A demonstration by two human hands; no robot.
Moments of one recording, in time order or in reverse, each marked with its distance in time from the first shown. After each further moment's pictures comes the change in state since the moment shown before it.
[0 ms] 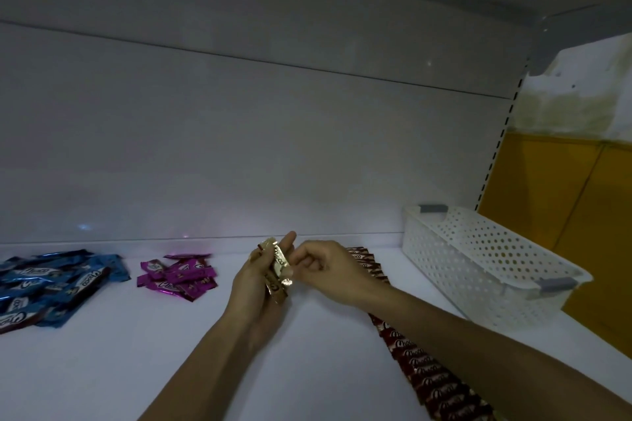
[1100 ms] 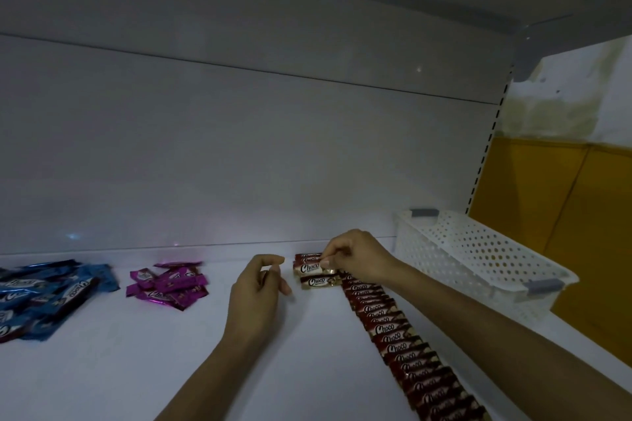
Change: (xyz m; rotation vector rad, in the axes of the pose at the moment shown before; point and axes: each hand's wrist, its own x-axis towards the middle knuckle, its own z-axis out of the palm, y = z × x) left_hand -0.007 -0.011 -0.006 1.044 0.141 0.387; right_hand 0.010 0.026 -0.058 -0.361 0.052 0.094
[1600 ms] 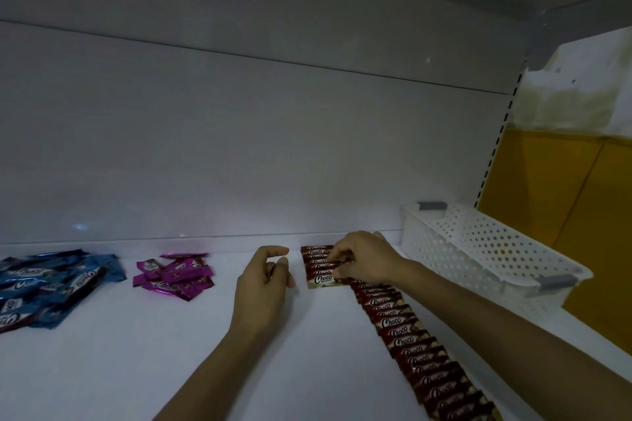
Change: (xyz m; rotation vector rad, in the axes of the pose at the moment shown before) left_hand 0.000 -0.002 0.001 0.011 0.012 0.002; right_hand 0.006 0.016 0.008 -0.318 -0.078 -0.037
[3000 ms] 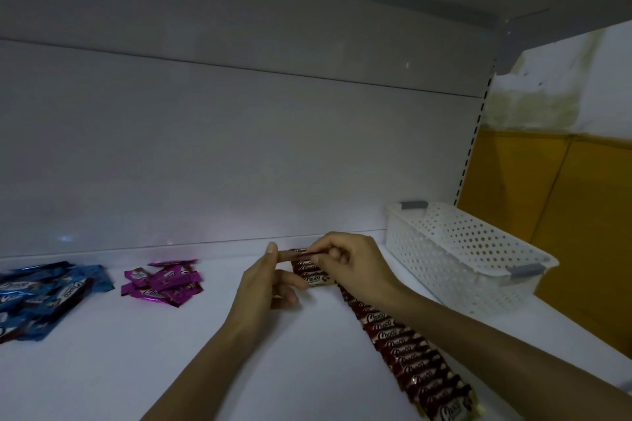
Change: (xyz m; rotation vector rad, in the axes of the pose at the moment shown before) left_hand -0.005 0.014 0.005 -0.385 -0.267 -0.143; right_hand -0.054 -0.040 -0.003 0.630 0.340 -0.055
